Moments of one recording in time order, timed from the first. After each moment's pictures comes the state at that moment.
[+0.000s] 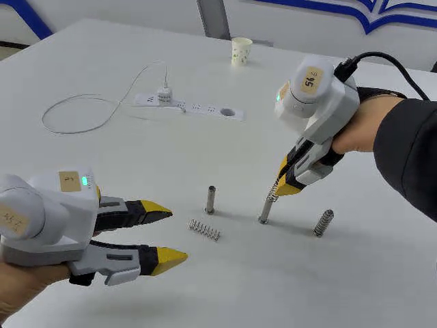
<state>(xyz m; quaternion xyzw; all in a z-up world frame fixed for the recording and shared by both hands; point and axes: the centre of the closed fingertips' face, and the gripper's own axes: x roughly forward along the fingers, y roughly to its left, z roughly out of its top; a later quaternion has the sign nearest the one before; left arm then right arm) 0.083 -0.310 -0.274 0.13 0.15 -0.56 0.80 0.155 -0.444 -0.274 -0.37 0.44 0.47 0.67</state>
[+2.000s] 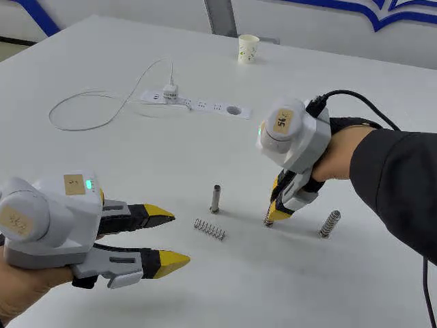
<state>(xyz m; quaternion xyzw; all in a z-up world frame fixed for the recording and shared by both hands) 0.080 -0.308 -0.280 0.13 0.16 -0.56 0.80 0.150 -0.431 -0.311 -0.39 0.45 0.47 0.65</state>
